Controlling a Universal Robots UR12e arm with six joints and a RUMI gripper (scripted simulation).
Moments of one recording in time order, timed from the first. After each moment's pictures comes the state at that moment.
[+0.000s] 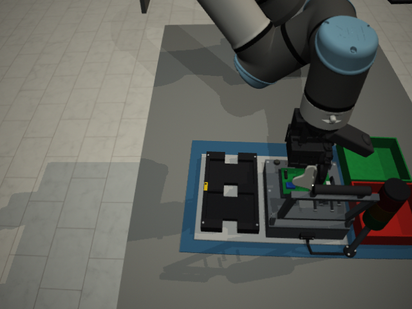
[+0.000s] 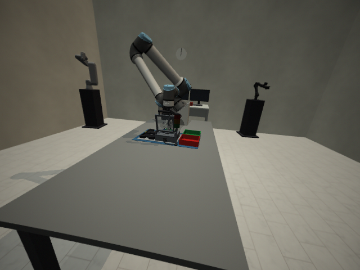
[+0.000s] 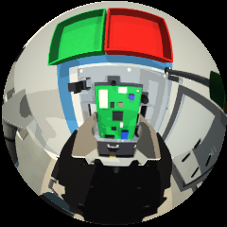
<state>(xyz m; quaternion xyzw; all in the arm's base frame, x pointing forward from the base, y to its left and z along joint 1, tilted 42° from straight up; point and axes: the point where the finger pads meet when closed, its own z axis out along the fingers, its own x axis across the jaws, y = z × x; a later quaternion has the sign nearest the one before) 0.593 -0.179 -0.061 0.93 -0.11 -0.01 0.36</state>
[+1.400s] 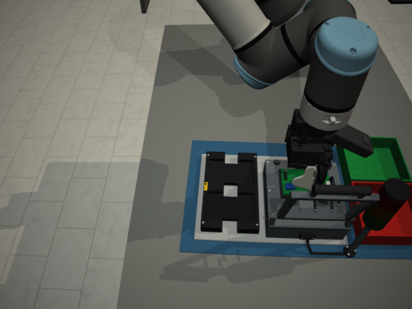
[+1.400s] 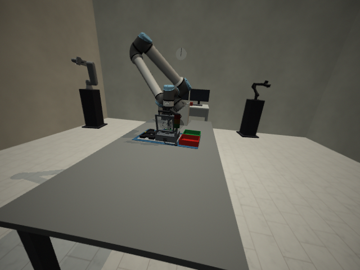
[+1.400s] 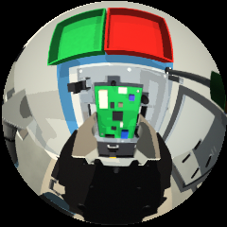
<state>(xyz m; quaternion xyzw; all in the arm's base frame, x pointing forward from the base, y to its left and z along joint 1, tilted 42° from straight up) 0.593 -0.180 -0.063 0.93 -0.11 -0.01 0.36</state>
